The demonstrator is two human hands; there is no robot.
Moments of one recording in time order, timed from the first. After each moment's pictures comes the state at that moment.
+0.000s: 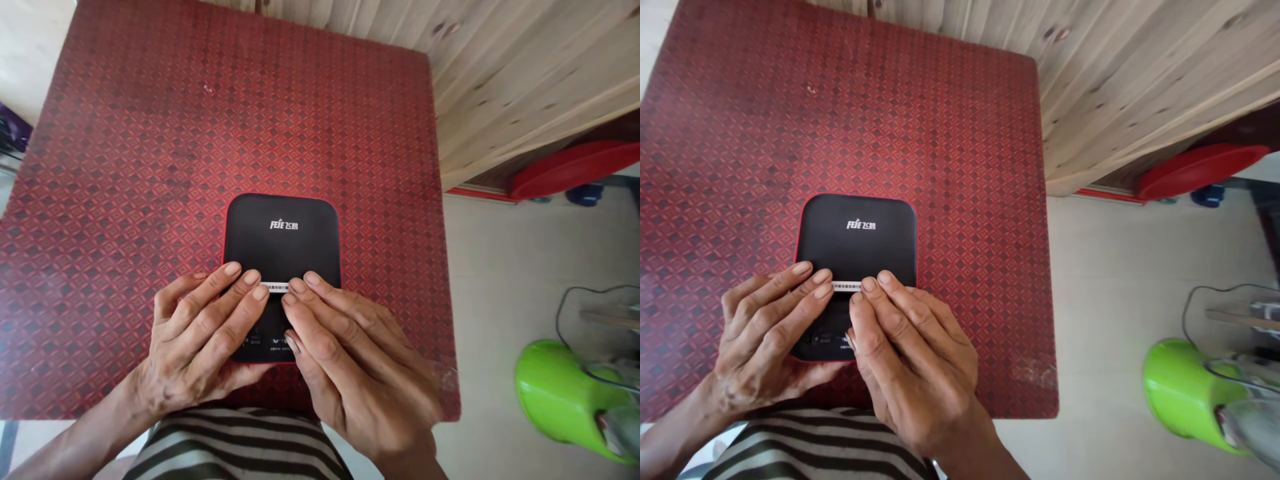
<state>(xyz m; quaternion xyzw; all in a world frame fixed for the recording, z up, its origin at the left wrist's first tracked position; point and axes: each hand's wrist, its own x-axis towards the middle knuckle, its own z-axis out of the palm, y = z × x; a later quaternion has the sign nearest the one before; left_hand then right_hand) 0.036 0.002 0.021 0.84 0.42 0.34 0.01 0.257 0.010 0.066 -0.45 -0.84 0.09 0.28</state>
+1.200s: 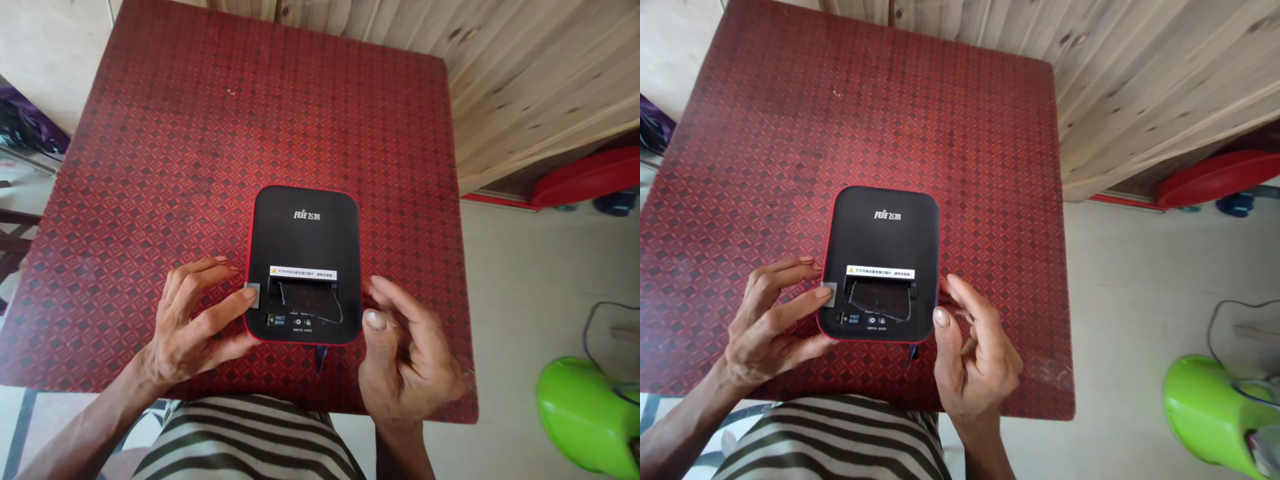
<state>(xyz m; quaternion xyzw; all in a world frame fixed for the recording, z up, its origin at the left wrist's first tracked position) 0.003 -0.007 0.007 0.81 0.44 0.37 0.07 0.270 -0.022 0.017 -0.63 -0.65 0.06 0.42</state>
